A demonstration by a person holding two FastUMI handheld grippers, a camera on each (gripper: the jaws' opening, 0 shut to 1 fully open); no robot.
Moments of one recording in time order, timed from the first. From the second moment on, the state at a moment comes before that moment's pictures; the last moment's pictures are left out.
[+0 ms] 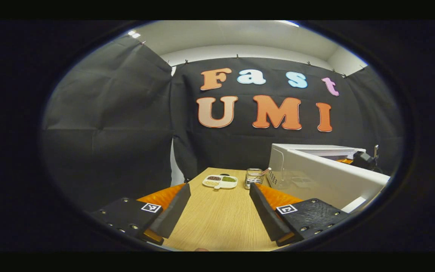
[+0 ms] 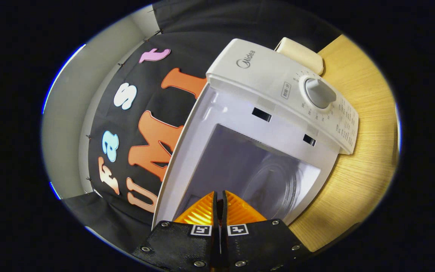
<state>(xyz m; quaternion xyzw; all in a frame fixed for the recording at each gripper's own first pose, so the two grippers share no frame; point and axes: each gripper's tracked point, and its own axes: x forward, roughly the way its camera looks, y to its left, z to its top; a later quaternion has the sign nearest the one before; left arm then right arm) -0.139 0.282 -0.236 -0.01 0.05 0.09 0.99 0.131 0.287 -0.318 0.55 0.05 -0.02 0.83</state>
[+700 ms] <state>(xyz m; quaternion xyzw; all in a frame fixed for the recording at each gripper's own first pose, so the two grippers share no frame) -0.147 0.288 -0.239 -0.02 0.06 0.10 0.99 0.167 0.281 -0.319 0.42 0.04 -0.08 0.90</state>
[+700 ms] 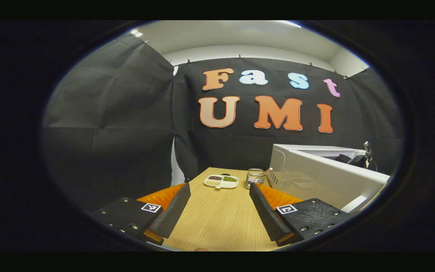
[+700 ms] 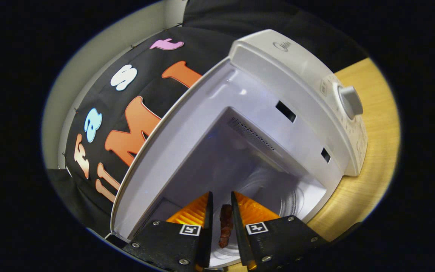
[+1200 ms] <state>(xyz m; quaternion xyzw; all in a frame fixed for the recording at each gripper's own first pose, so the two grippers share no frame) -0.157 0.274 -0.239 -0.03 0.05 0.08 1.00 0.139 0.264 -0.322 0.32 0.08 -0.06 0.94</state>
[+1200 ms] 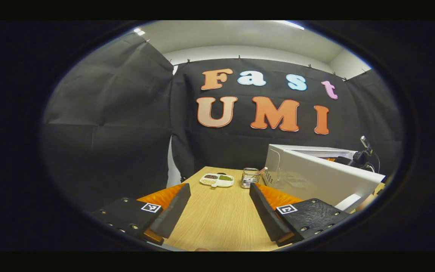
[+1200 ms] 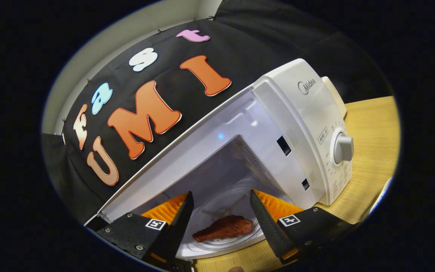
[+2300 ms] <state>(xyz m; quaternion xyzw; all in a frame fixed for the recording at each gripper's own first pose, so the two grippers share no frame) -0.152 0.209 -0.289 -0.02 0.10 -0.02 0.99 0.014 0.140 -0.205 0.03 0.06 0.00 1.00</state>
